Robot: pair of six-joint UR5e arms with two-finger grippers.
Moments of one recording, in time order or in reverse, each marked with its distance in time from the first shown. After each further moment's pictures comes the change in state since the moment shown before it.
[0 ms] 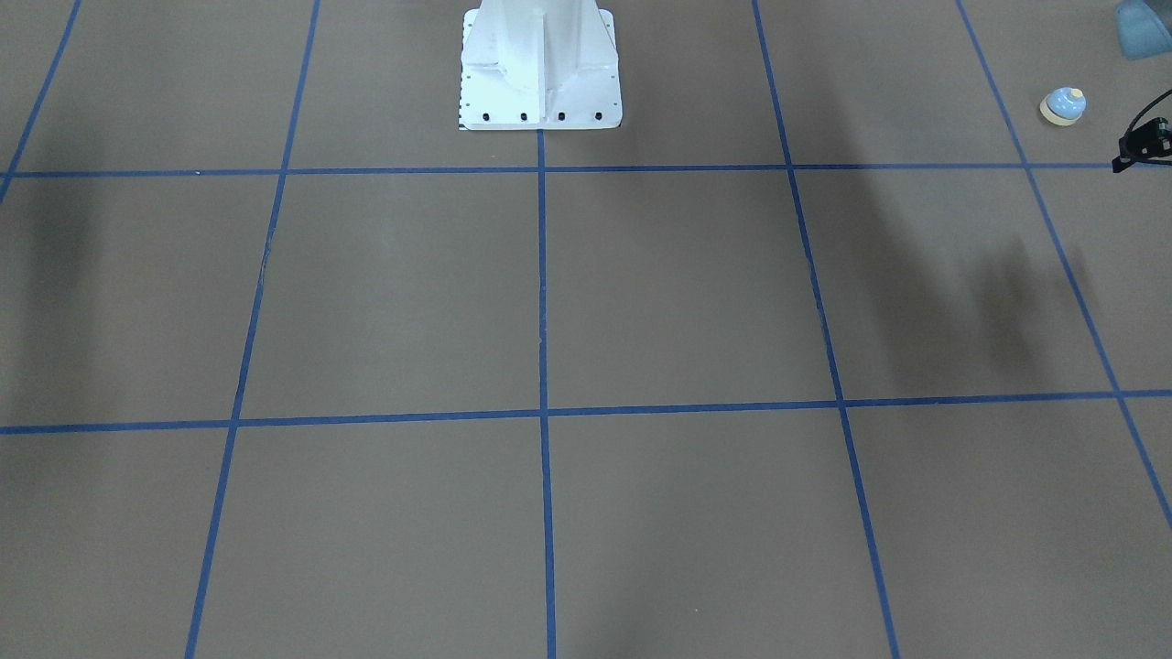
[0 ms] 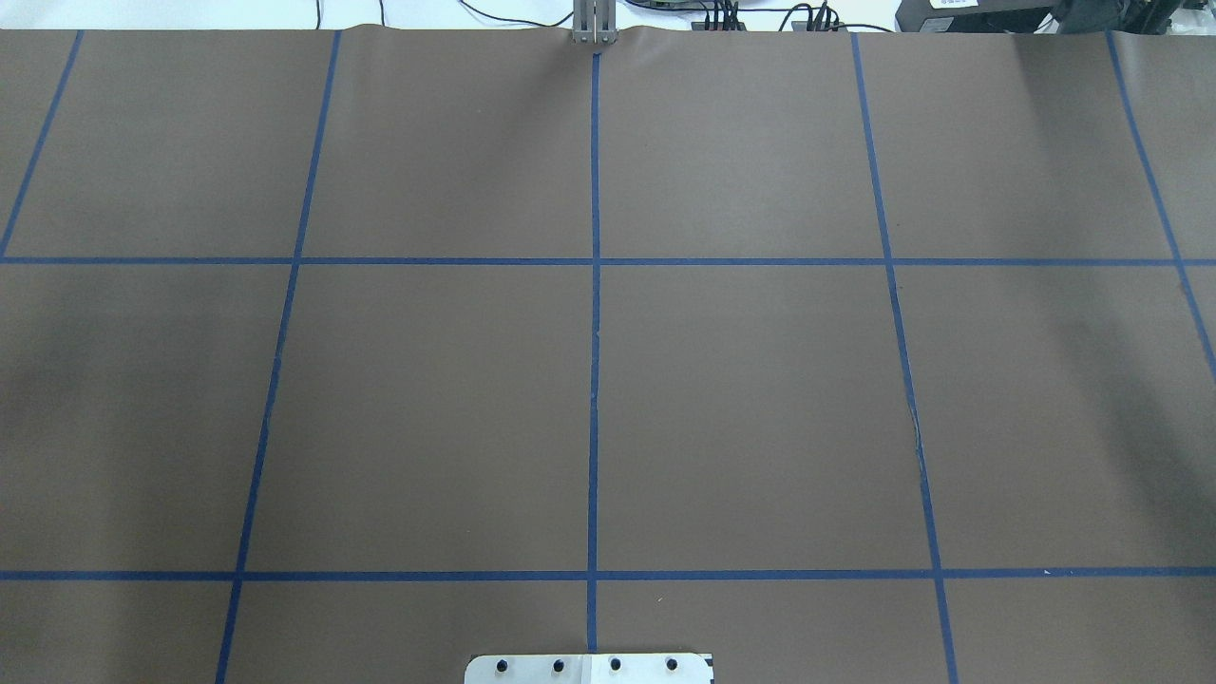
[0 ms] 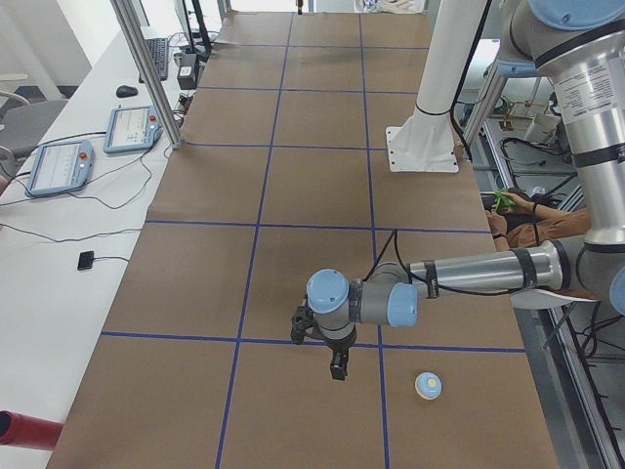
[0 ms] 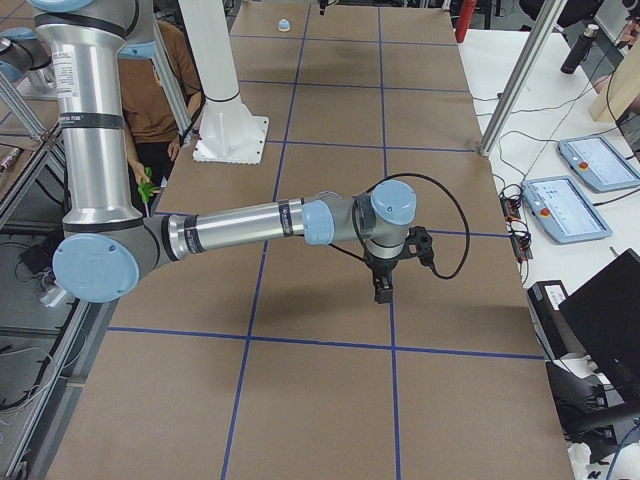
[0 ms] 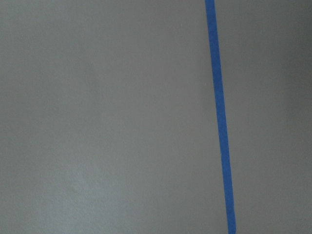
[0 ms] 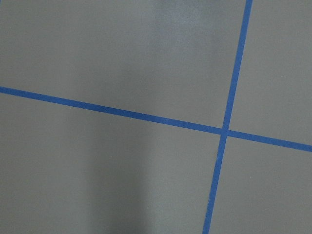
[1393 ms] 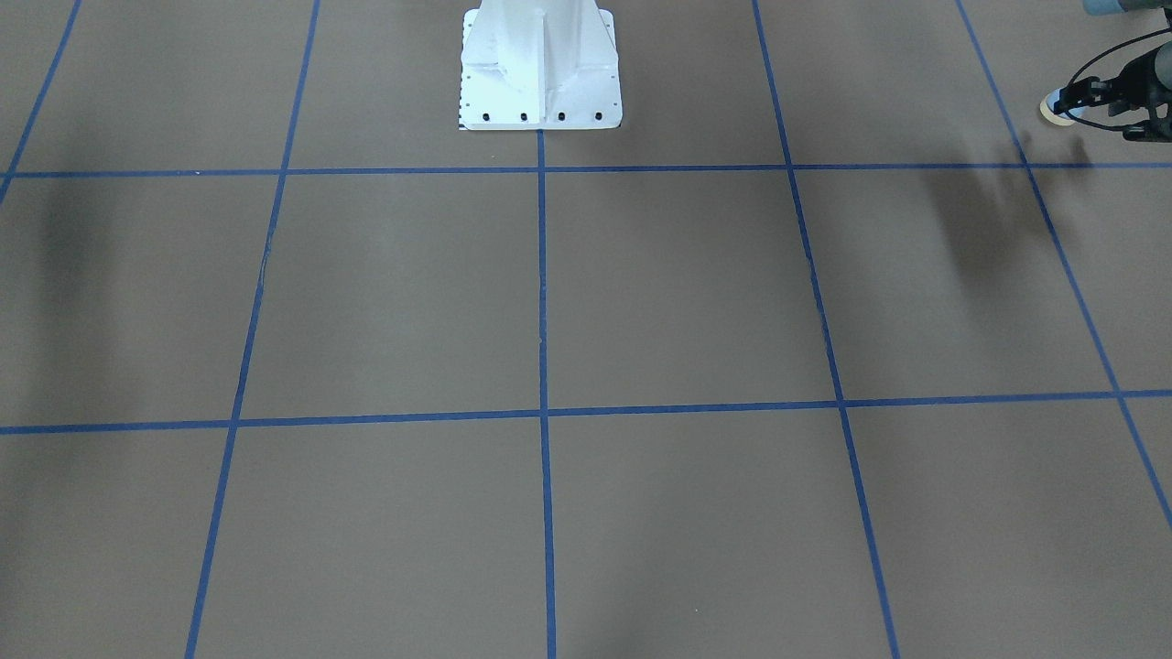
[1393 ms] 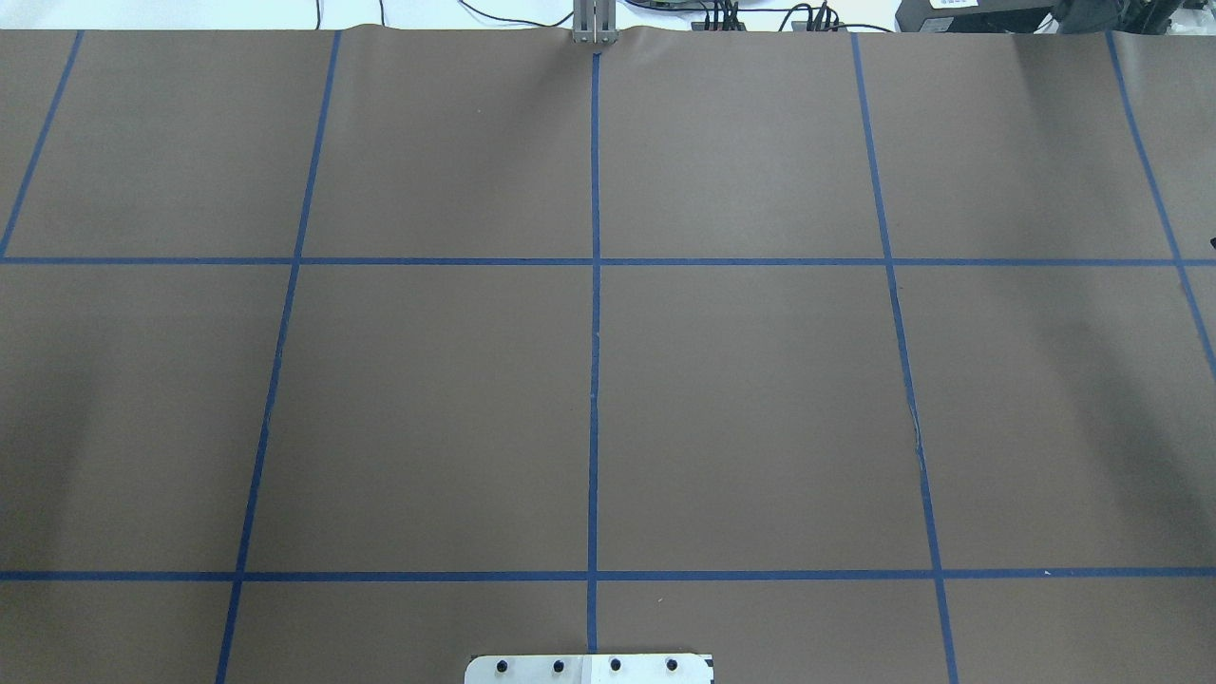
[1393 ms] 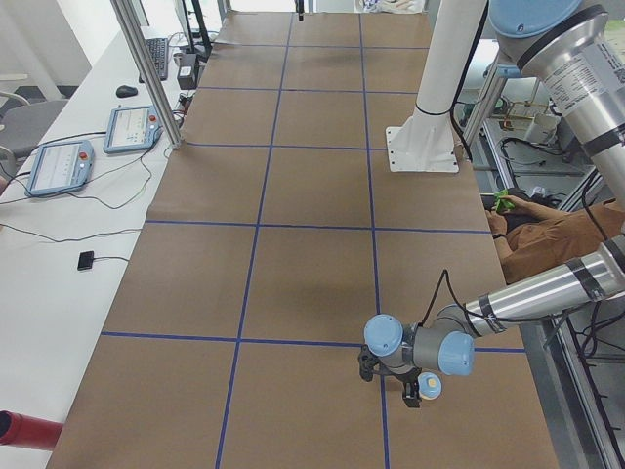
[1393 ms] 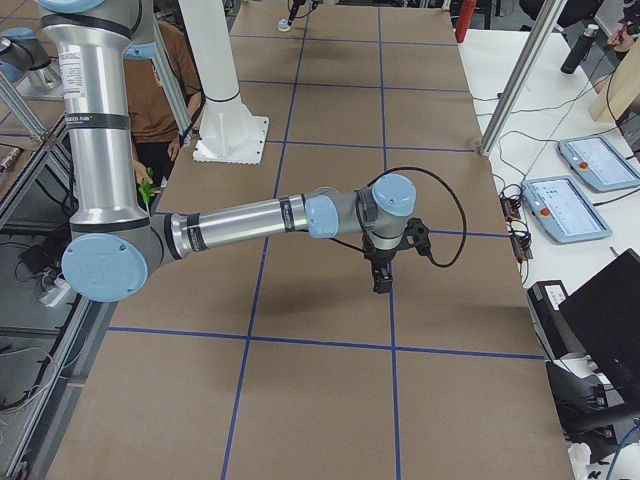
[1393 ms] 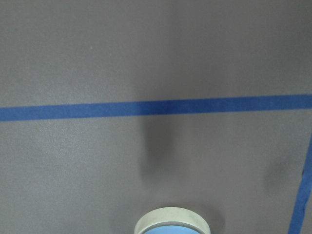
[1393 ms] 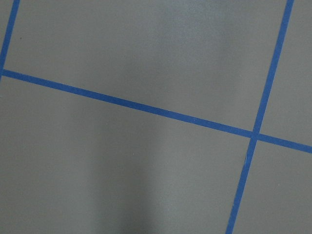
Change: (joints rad) left arm 0.305 0.175 0.138 -0.286 -0.078 -0.248; right arm -0.051 0.005 0.015 0.002 0.003 0.000
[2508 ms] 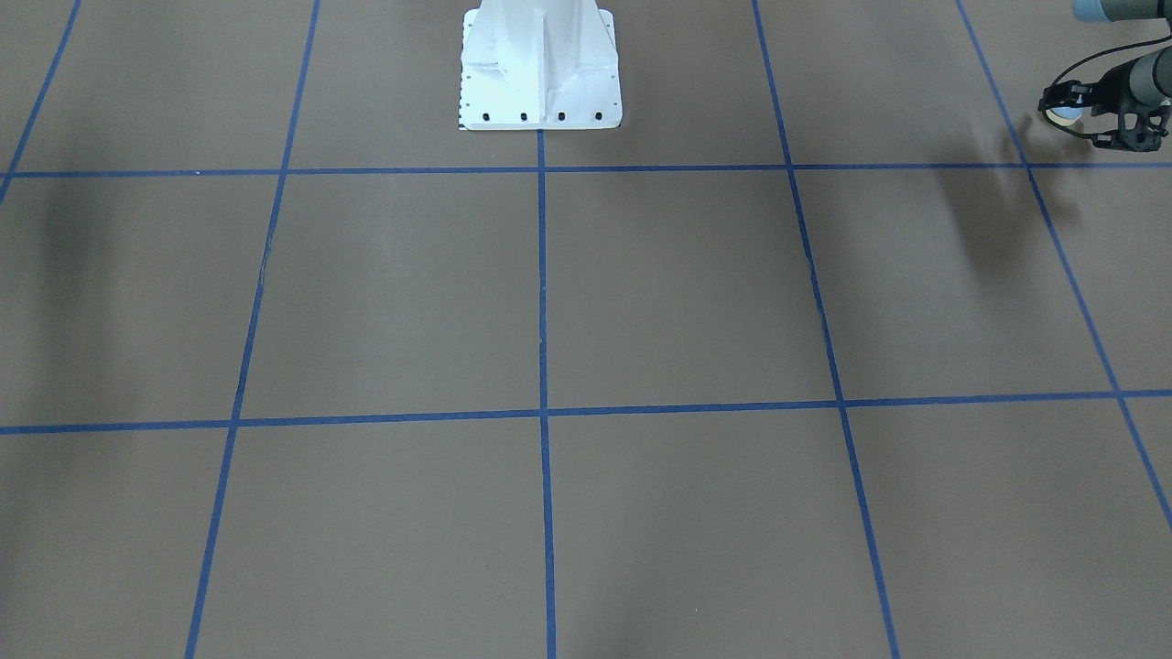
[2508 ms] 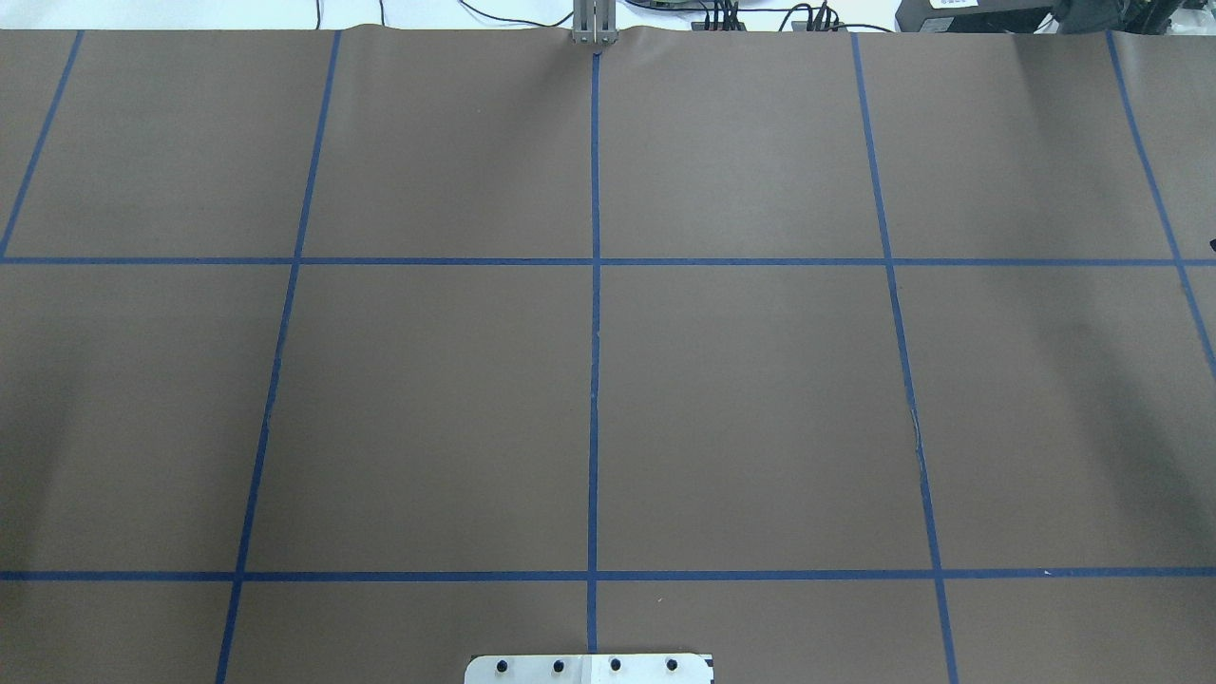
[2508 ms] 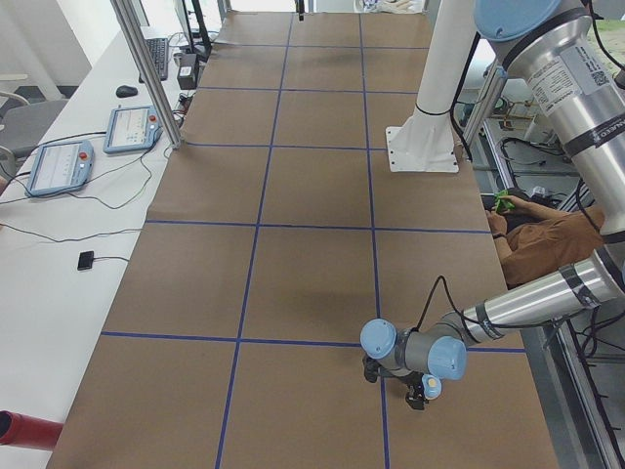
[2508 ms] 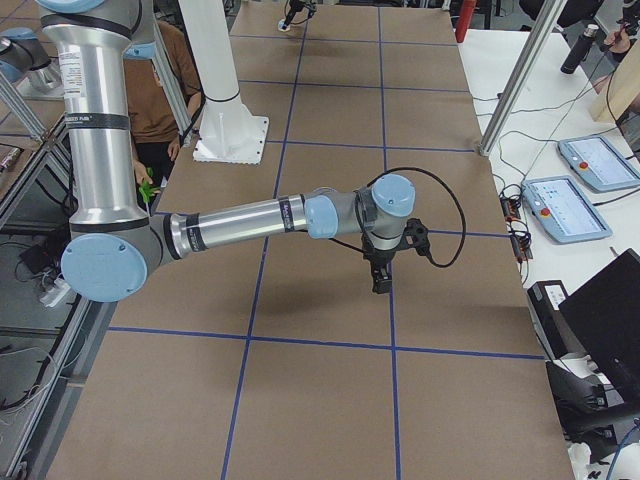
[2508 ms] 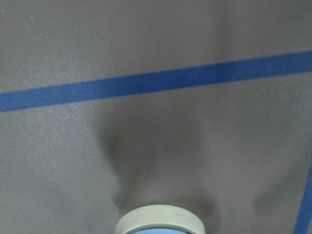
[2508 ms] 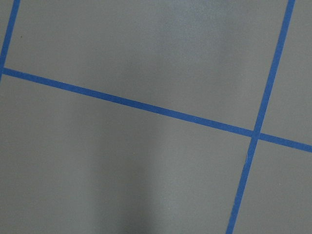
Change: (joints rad) left arm 0.104 -0.026 0.067 -0.005 -0.026 0.001; right arm -0.002 -0.002 0.001 0.000 -0.001 -0.001
